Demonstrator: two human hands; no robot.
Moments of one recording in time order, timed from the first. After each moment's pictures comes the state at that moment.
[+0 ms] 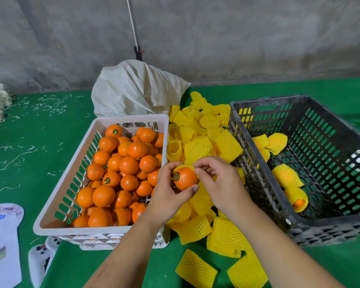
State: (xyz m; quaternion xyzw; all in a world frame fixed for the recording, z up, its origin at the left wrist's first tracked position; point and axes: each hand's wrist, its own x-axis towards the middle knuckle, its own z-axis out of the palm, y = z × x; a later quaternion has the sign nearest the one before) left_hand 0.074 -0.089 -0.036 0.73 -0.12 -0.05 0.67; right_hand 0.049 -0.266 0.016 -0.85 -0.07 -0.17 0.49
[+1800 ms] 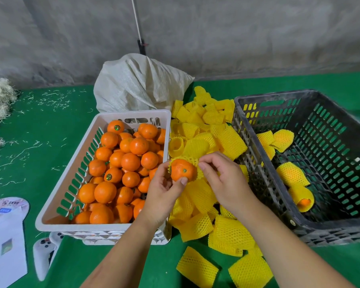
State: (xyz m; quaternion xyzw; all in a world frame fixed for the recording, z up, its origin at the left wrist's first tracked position) left_hand 0.070 -0.084 -0.038 0.67 -0.08 -0.04 0.73; right_hand 0.058 -0.273 0.011 -0.84 -0.12 -0.17 0.51
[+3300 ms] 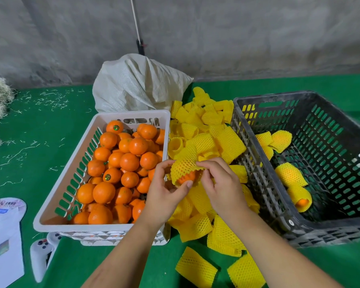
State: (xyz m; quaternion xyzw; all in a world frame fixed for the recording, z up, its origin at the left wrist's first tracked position) left_hand 0.073 -0.085 -0.044 0.69 -0.11 0.01 0.71; right_hand 0.049 -0.263 -0.008 -0.86 -0.12 -0.27 0.41
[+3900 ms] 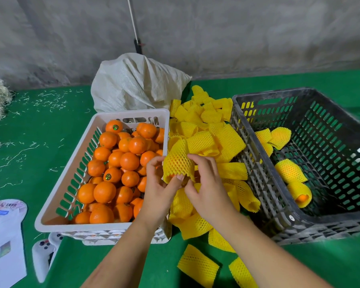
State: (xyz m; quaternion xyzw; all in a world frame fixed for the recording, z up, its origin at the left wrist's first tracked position) left_hand 0.074 -0.079 -0.043 0.66 -0.08 0.02 0.75; right_hand 0.042 -0.234 -0.012 -0.86 -0.08 -0.17 0.47
